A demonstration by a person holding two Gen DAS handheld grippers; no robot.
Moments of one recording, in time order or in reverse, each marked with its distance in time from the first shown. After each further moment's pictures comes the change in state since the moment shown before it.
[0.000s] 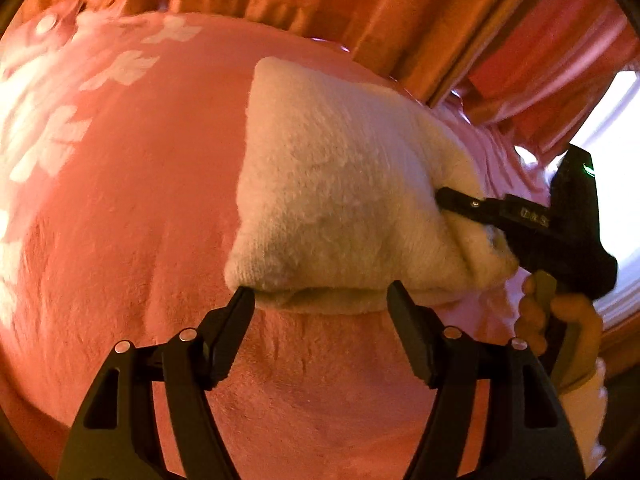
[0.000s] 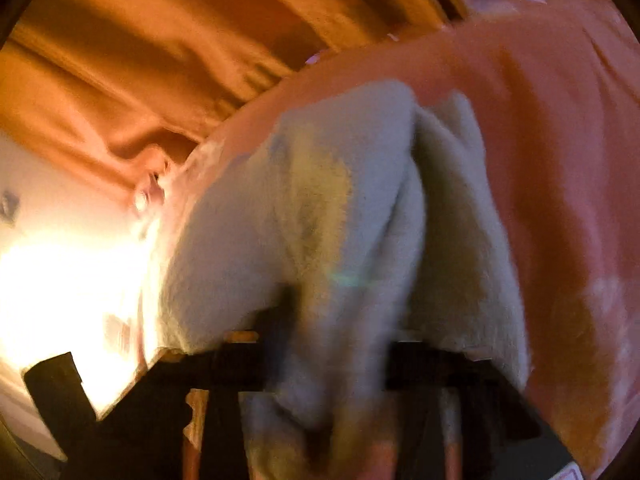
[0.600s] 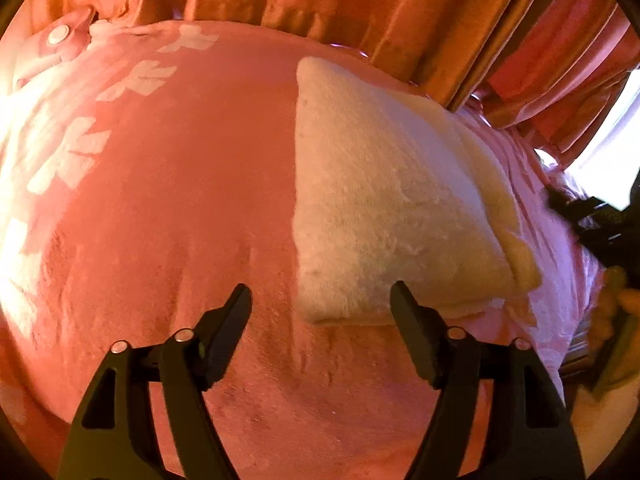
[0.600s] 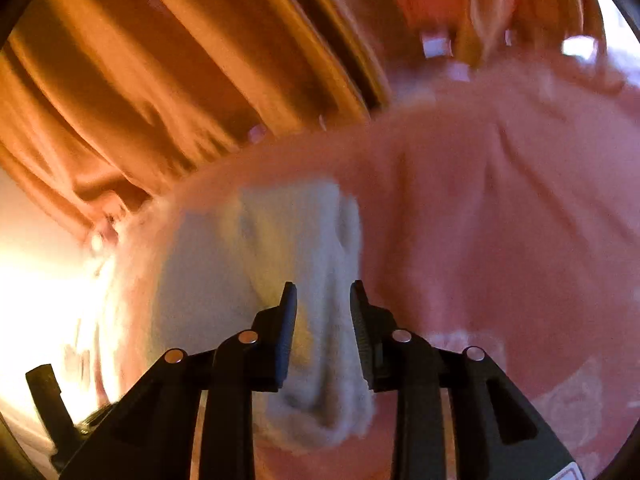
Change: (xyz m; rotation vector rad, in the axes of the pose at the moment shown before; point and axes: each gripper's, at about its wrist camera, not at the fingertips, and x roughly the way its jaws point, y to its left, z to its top) left arm -0.001 0.002 0.006 0.032 -0.024 0.105; right arm -0.085 0.008 0.028 -0.035 -0.178 -0.197
